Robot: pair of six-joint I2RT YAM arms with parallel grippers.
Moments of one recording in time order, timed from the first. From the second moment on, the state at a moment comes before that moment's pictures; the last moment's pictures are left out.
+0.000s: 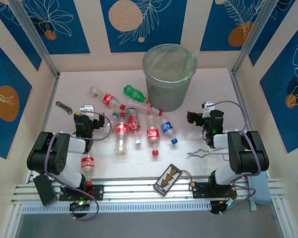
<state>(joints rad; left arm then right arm) -0.10 1.57 0.35 0.88 -0.19 0.05 0.01 1.52 0.39 0.71 -0.13 0.07</state>
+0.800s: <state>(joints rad) -0.10 1.57 0.35 0.88 -0.19 0.05 0.01 1.52 0.39 0.71 -0.13 0.07</state>
